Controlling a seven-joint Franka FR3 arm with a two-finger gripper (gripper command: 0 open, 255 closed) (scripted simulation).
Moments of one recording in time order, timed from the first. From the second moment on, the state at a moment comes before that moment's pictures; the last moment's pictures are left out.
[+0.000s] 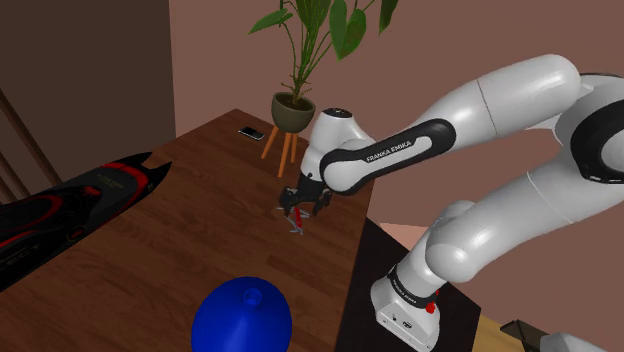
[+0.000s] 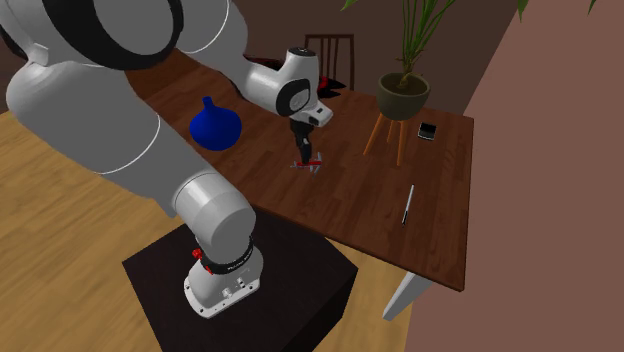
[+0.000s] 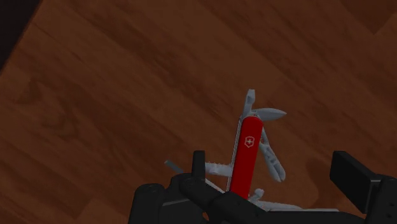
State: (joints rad) arm 0.05 -0.30 0.26 -2.76 0.16 2.45 0.70
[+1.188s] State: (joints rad) arm 0.04 -0.17 0.28 -2.79 0.15 2.60 0.72
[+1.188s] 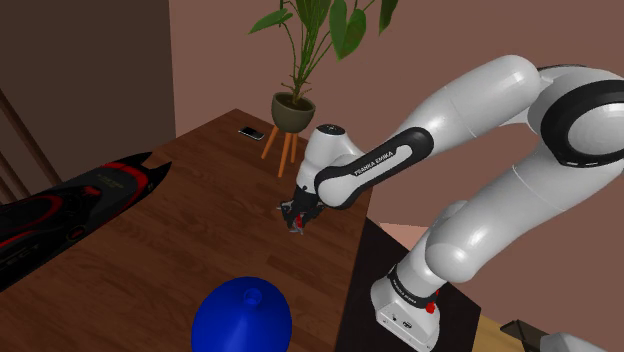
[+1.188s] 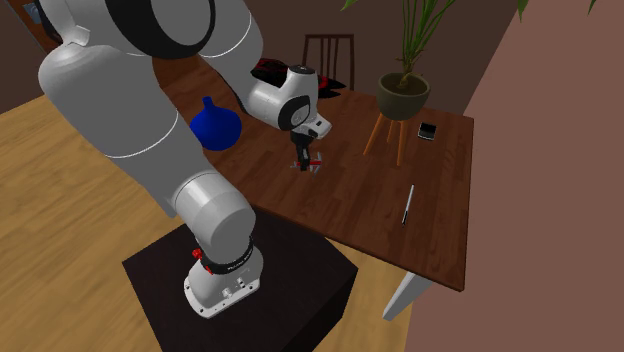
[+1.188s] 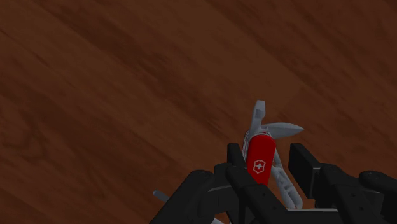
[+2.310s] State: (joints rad) arm 0.05 -0.32 0.26 -2.75 0.17 2.42 0.71
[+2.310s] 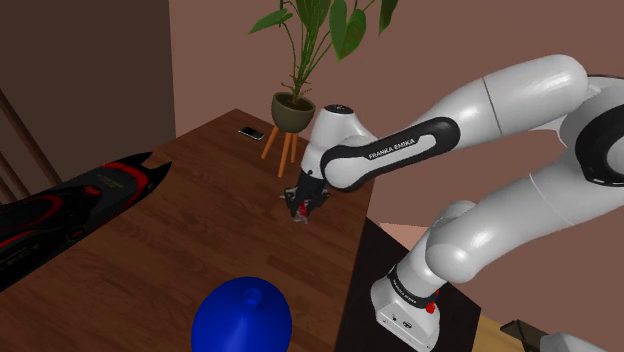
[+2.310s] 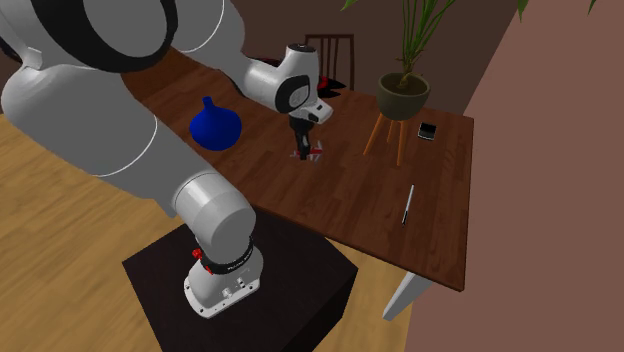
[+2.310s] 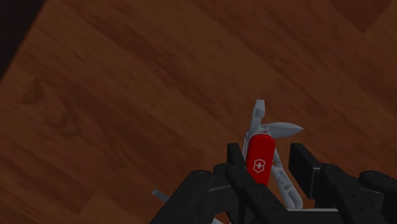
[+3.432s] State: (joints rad) arm 0.06 -0.50 0.23 -2.64 0.16 2.13 0.71
